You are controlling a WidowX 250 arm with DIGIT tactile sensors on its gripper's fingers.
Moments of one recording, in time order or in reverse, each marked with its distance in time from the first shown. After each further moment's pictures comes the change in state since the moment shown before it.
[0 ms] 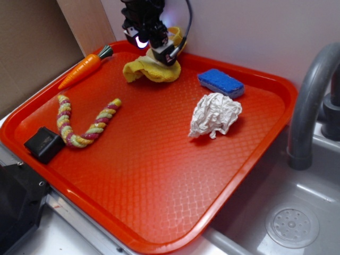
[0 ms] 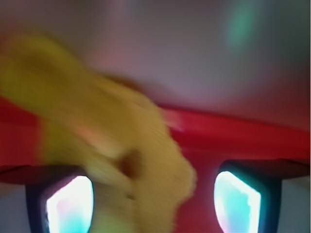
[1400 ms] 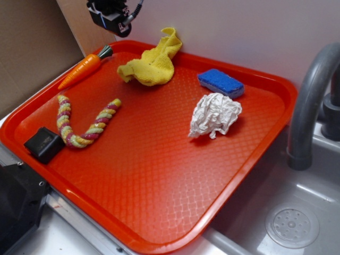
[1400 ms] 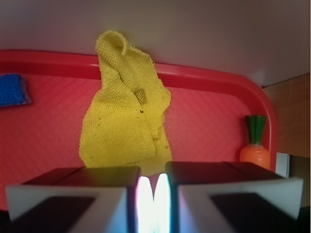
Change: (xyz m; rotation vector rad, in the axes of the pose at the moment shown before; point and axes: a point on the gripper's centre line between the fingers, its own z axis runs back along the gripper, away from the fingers) arm -0.043 0.004 0.082 -0.044 0.047 0.063
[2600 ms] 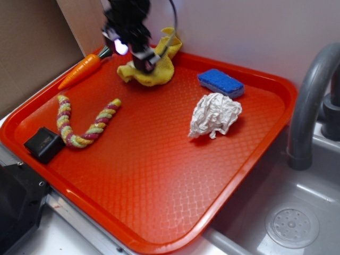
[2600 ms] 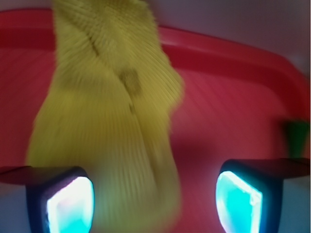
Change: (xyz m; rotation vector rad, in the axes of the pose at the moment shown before) arm 0.013 -0.009 -0.085 0.033 0.144 -0.079
